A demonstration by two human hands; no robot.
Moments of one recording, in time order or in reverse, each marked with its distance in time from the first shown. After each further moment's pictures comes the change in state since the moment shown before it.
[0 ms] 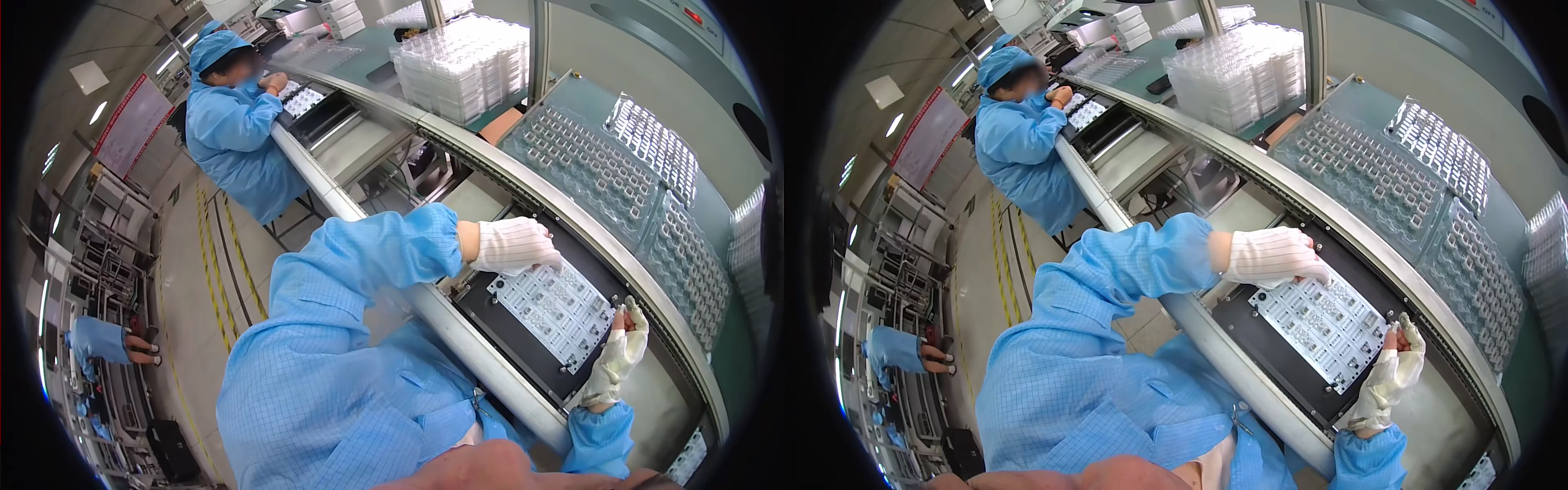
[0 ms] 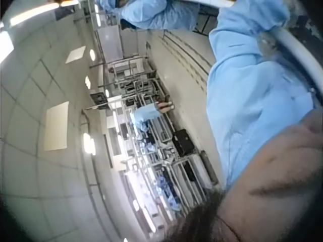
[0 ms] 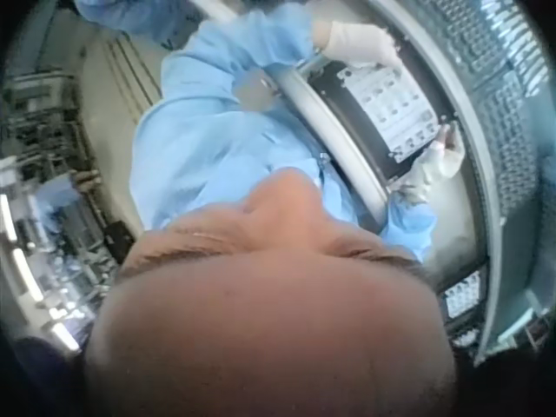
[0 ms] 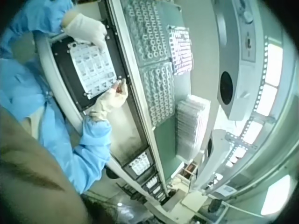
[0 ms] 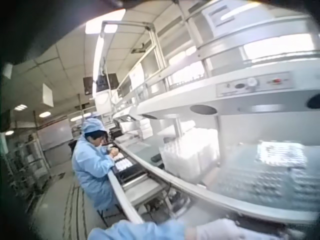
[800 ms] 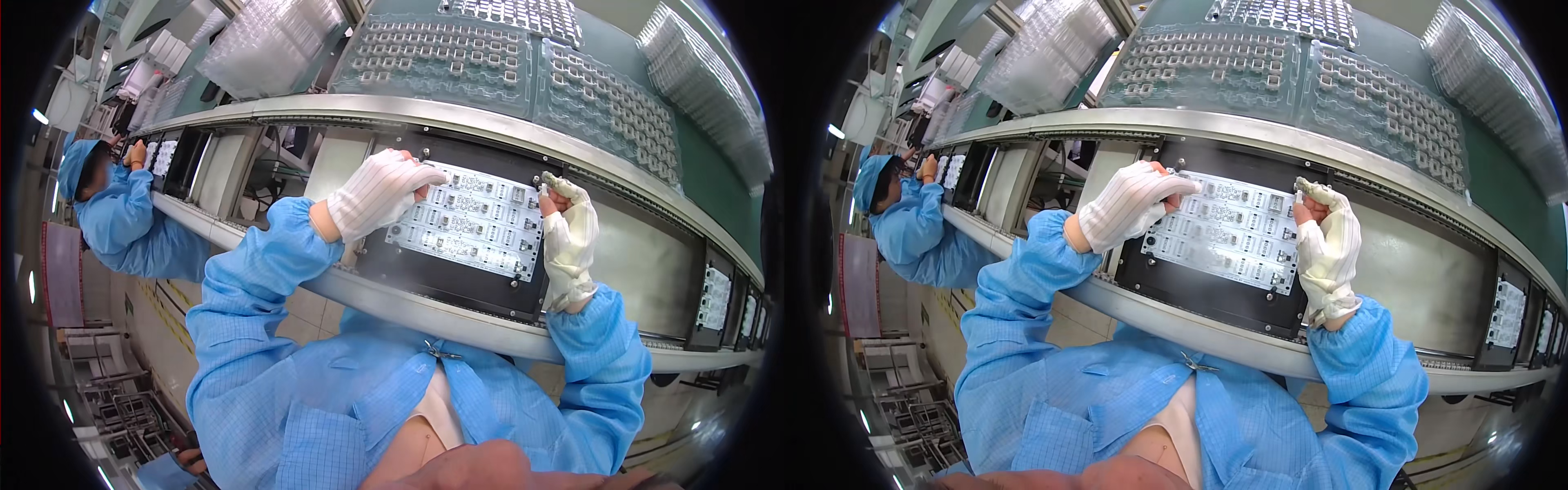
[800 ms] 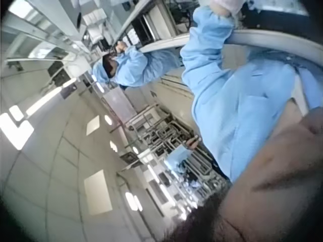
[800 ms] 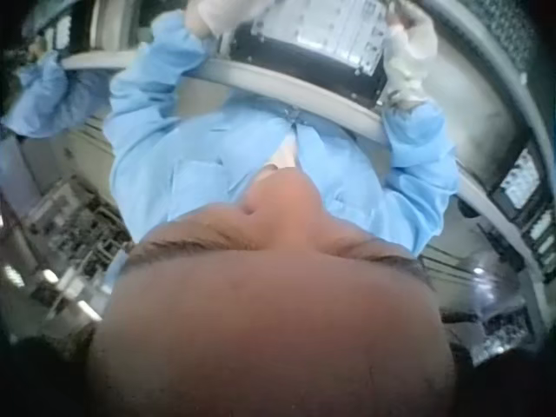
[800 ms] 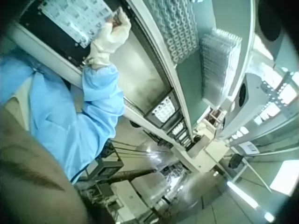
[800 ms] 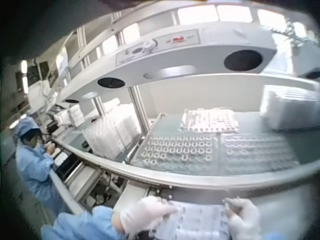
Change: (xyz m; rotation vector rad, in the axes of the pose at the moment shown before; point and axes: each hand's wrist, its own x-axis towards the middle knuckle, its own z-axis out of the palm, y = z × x) left_hand 0.006 0.011 0.004 -0.109 0.116 -0.081; right_hand -0.002 -0.021 0.001 -0.147 0.082 -0.026
